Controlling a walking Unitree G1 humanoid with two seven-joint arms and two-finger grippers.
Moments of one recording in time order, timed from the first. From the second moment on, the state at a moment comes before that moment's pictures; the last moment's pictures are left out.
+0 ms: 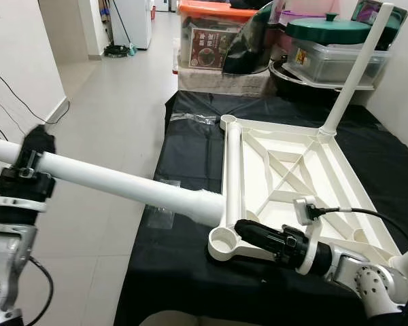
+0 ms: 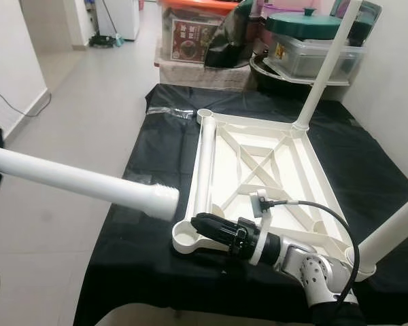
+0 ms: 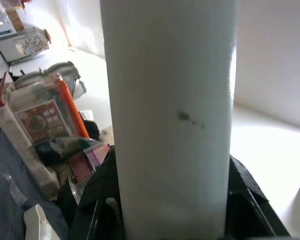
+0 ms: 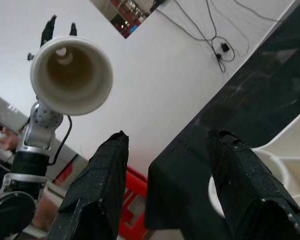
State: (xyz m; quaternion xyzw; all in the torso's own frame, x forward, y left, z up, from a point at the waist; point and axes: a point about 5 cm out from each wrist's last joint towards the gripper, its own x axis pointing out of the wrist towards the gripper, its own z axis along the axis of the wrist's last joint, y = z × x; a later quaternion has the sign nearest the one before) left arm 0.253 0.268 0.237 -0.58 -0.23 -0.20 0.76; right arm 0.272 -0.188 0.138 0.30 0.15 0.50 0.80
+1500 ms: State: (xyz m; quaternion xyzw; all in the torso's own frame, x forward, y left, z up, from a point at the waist) left arm 0.306 0.137 0.273 -0.30 -0.05 -0.55 0.78; right arm 0.293 -0.106 0.204 0.11 0.15 0.68 0.71
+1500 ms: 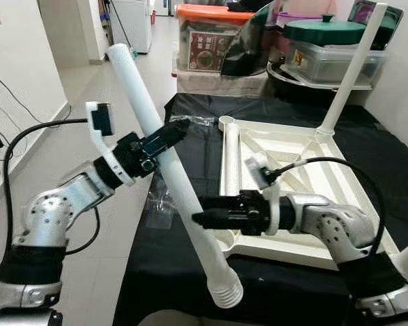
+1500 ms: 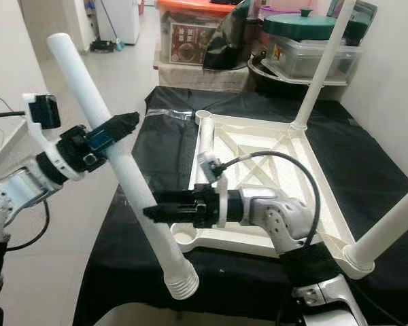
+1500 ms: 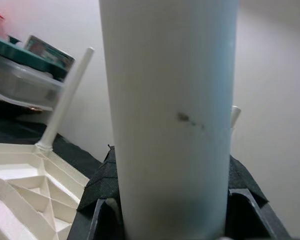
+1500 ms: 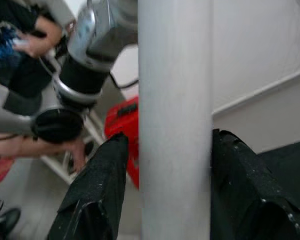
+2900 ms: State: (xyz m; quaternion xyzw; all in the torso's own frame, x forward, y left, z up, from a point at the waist) left arm 0.335 0.122 0.262 -0.28 -0.04 -0.56 0.78; right arm 0.301 -0.076 0.197 0.04 0.22 0.66 0.72
